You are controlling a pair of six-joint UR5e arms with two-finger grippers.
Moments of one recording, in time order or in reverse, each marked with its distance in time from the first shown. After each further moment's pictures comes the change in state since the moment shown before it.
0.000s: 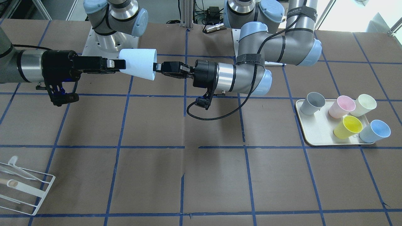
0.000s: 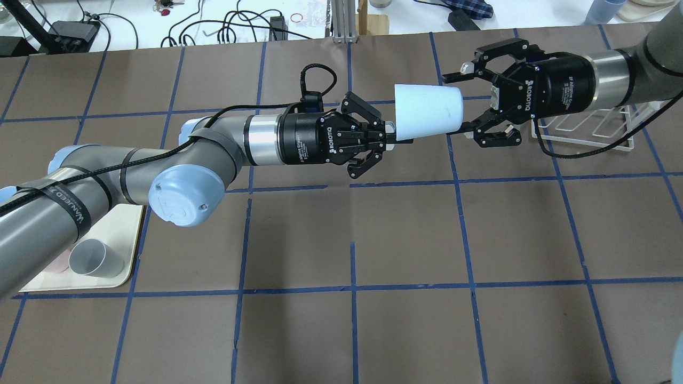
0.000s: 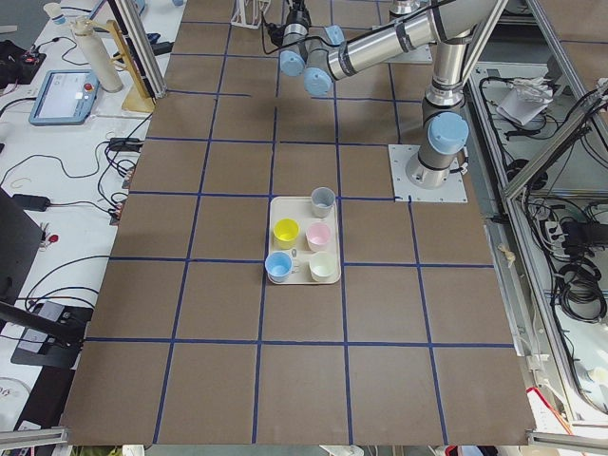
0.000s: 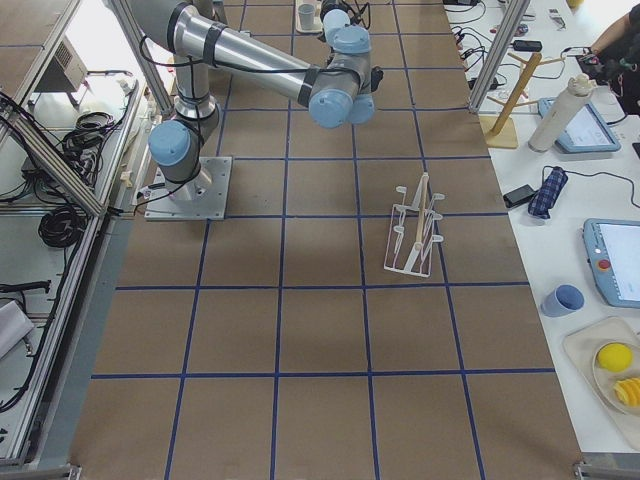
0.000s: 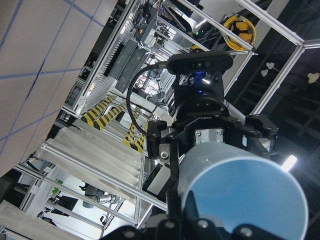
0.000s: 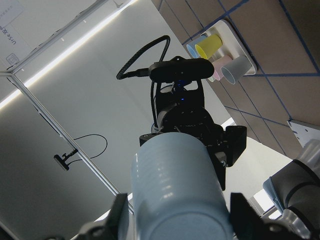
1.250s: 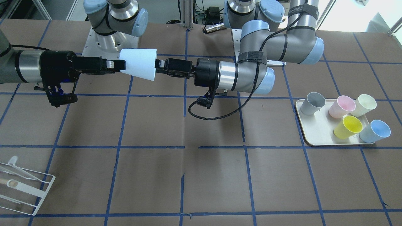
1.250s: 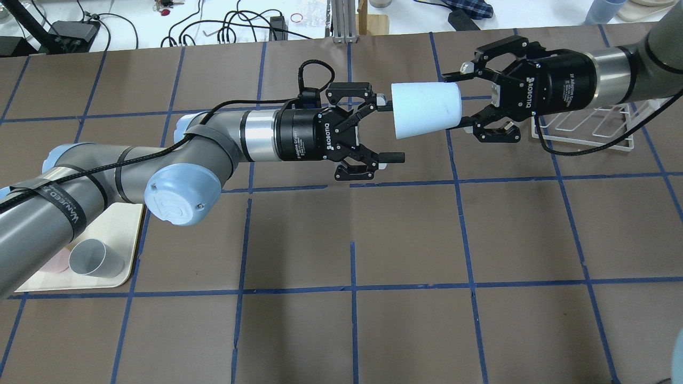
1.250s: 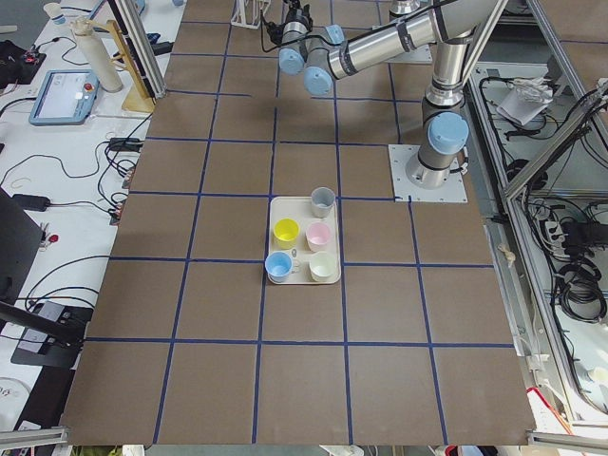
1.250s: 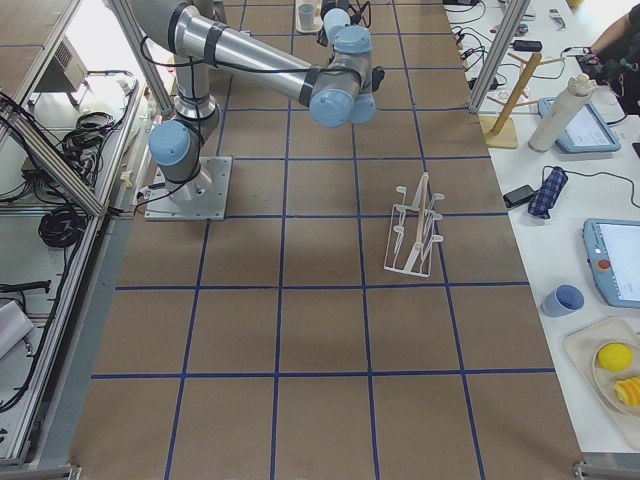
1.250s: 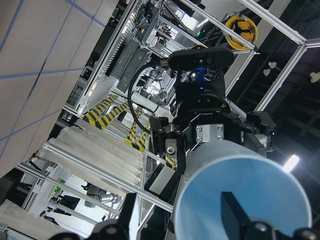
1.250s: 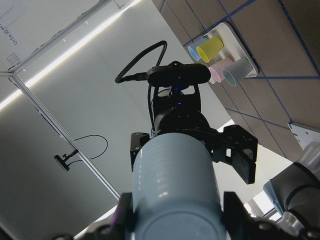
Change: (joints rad) left arm 0.021 0.012 0.005 0.037 0.027 -0.075; right arm -0.005 0.004 -0.014 -0.005 0.001 0.000
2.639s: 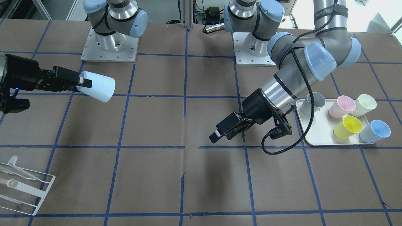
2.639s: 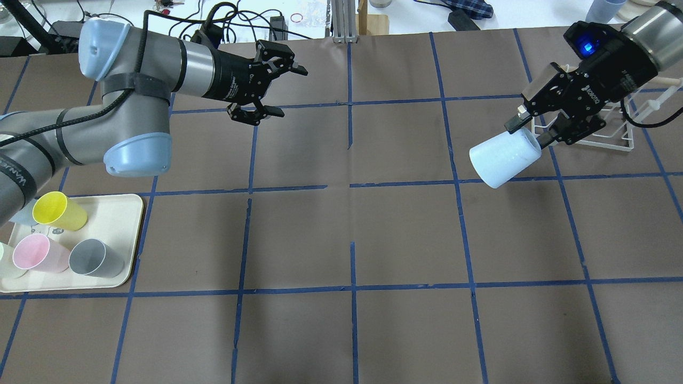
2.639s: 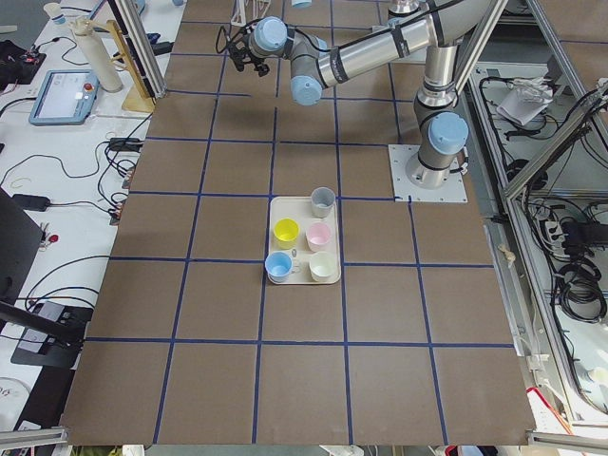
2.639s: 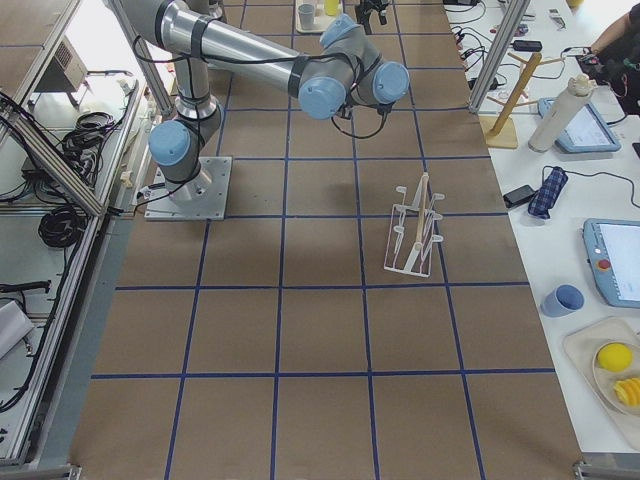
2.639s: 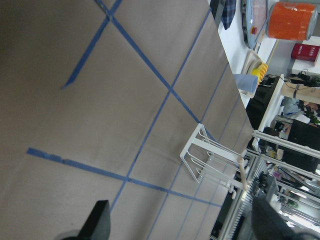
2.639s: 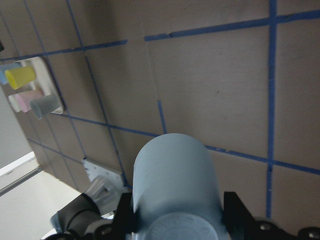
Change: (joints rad) left arm 0.153 -0.040 0.166 0.637 1.011 -0.430; right arm -0.047 -0.046 -0.048 -0.771 -0.661 0.368
